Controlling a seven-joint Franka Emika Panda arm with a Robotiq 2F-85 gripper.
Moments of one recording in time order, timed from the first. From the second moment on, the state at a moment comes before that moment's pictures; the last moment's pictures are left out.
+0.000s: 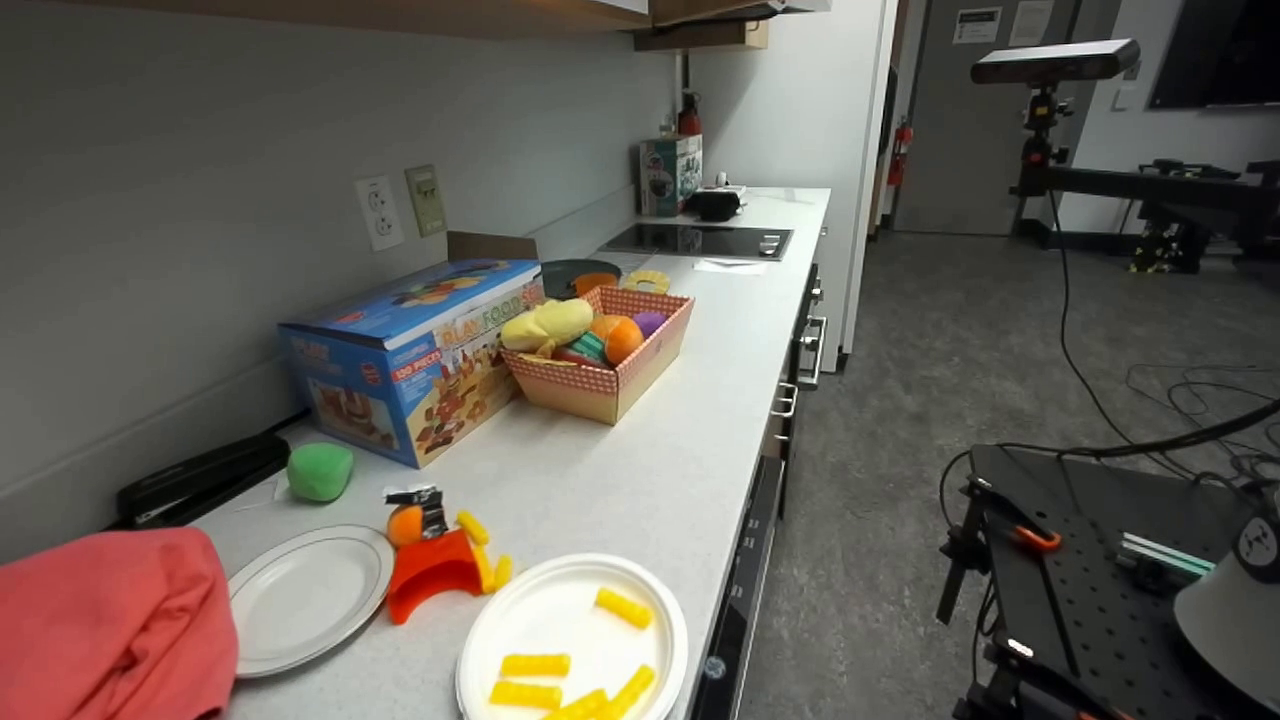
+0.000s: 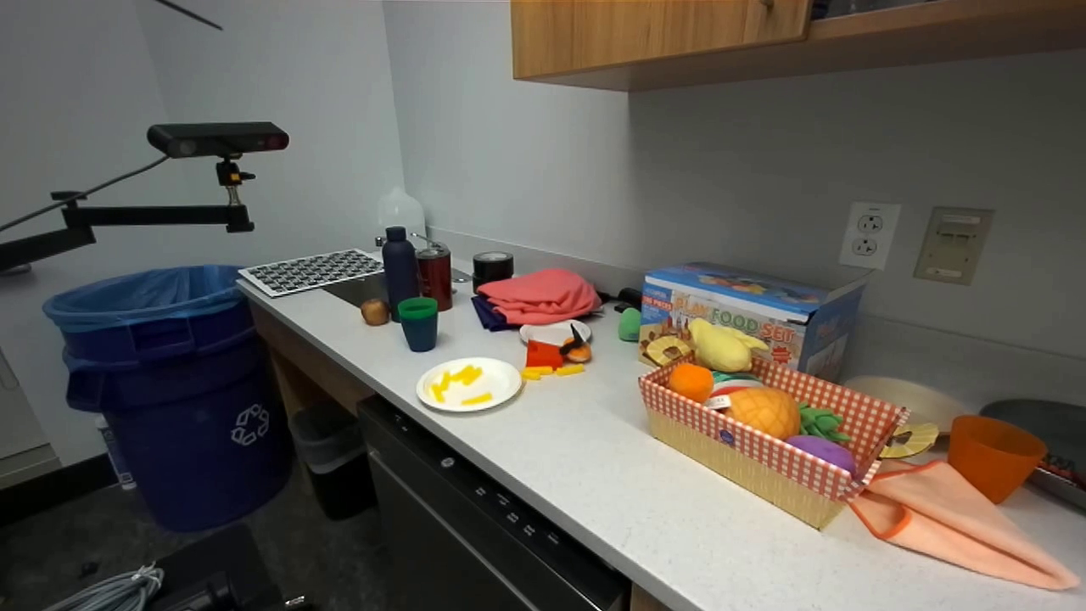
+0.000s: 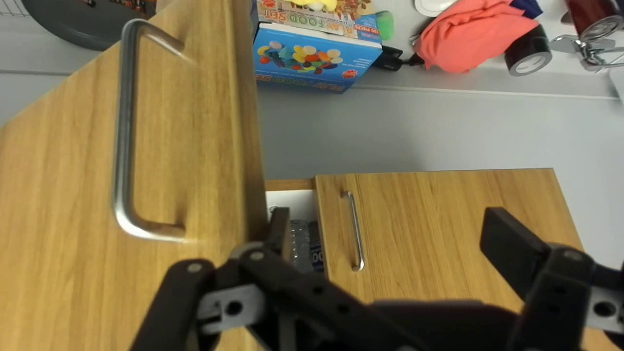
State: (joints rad) arm 0.03 -0.53 -0.57 -1.75 0.43 1.84 -0.81
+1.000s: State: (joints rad) arm 0.07 -0.34 -0.54 -1.61 0.62 1.72 -0.99
